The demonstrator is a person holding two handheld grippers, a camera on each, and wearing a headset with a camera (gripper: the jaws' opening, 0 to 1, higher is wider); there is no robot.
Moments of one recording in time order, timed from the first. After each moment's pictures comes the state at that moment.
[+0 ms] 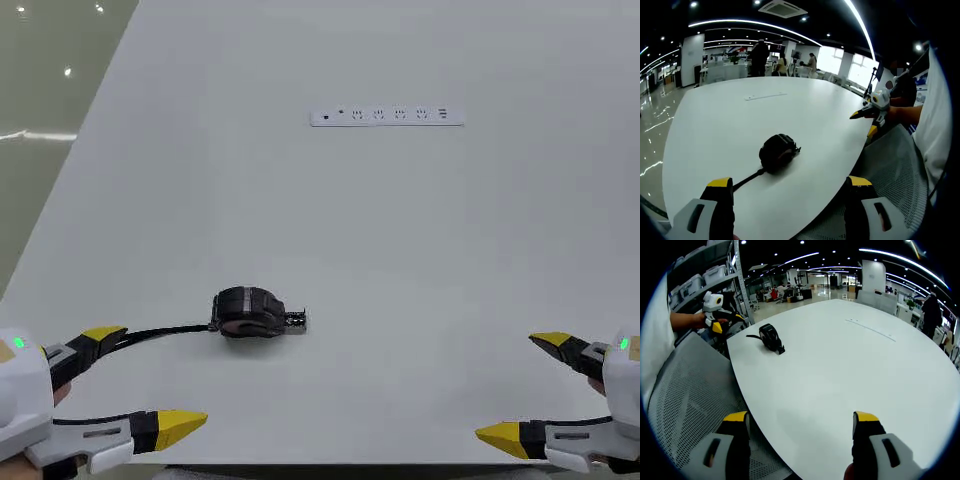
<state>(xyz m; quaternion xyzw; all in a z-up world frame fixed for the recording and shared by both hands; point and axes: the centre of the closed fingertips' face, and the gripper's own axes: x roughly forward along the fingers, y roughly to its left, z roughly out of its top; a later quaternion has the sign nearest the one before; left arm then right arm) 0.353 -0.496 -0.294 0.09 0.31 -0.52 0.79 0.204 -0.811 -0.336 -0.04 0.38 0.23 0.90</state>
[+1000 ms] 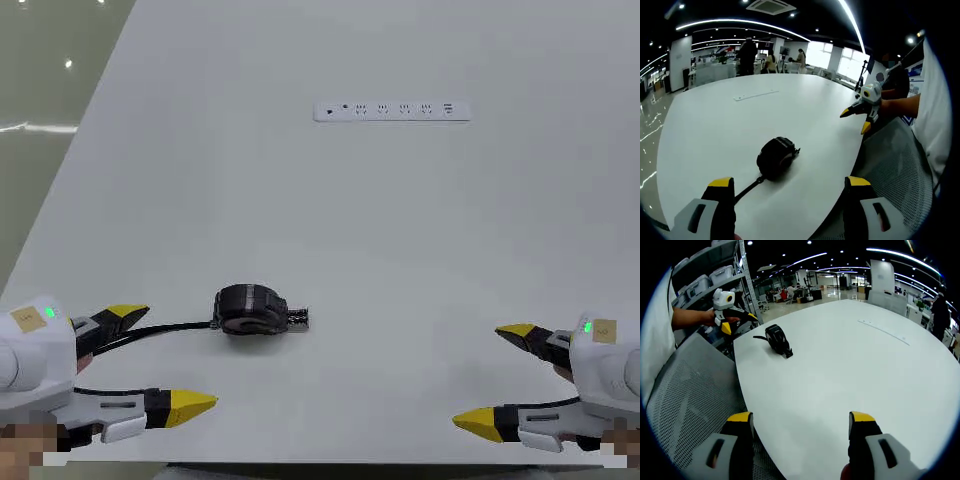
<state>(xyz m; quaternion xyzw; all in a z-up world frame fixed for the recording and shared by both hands) 0.370 -0.519 -0.304 0.12 0.31 -0.56 0.76 0.232 -0.788 -0.348 -0.03 0.37 0.27 0.89</state>
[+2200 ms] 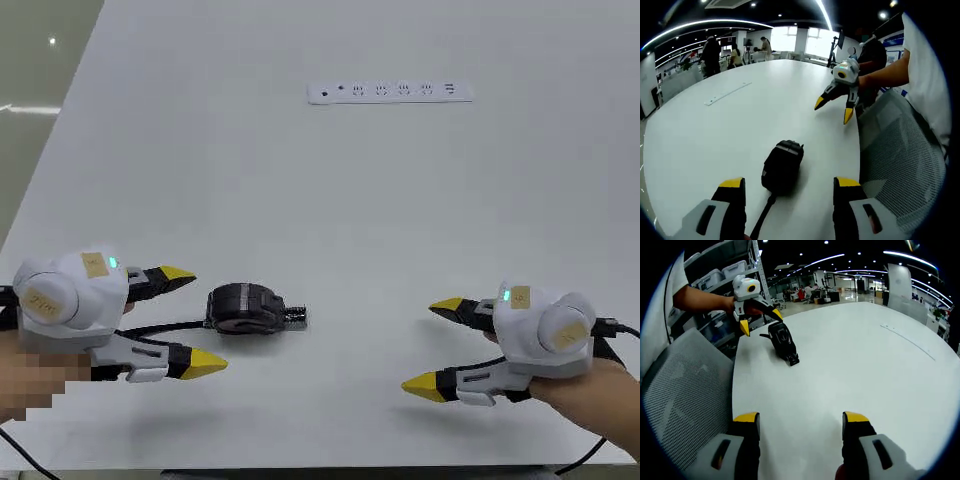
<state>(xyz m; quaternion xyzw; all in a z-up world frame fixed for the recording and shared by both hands) 0.401 -0.559 -0.339 0.22 0.29 -0.66 0.66 0.292 -0.746 -0.383 -0.05 0.36 0.35 0.87</state>
